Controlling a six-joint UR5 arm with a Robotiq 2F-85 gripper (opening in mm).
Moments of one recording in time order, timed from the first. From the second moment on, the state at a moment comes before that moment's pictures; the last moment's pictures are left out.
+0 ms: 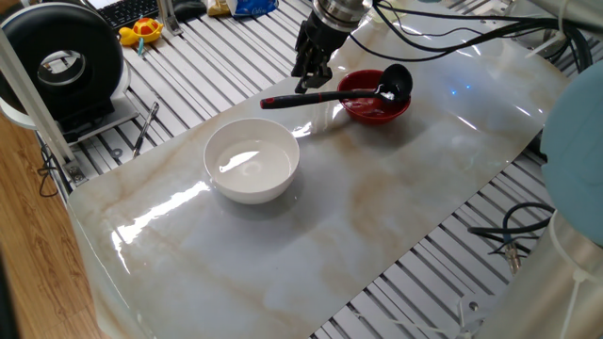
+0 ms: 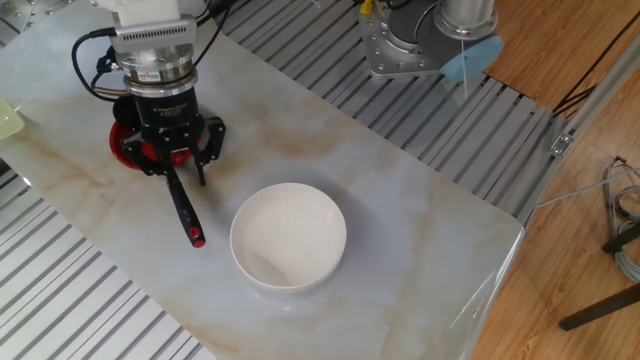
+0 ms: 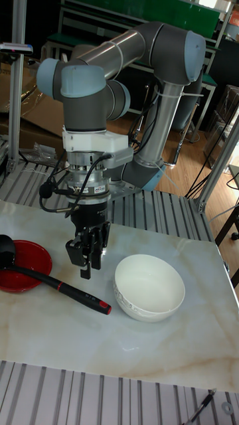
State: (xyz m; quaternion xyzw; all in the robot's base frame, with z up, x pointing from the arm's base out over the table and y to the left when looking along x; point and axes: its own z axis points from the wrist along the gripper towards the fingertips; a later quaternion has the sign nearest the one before) arm 0.619 -0.032 0.131 -0.50 0.84 0.04 0.18
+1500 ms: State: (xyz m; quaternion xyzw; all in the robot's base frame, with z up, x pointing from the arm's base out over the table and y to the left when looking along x) arm 0.613 -0.066 0.128 -0.46 0.88 -0.01 0.12
